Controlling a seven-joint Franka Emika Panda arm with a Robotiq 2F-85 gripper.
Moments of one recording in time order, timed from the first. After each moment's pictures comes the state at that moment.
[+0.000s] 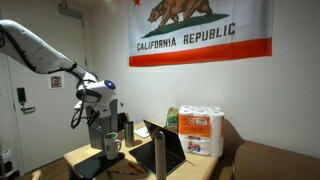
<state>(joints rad) 0.11 0.18 0.09 -2.11 0.85 2.15 0.41</state>
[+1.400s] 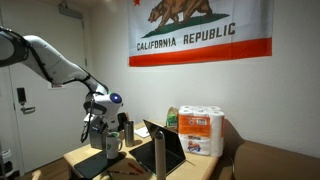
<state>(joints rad) 0.09 0.35 0.08 -2.05 1.02 2.30 0.22</state>
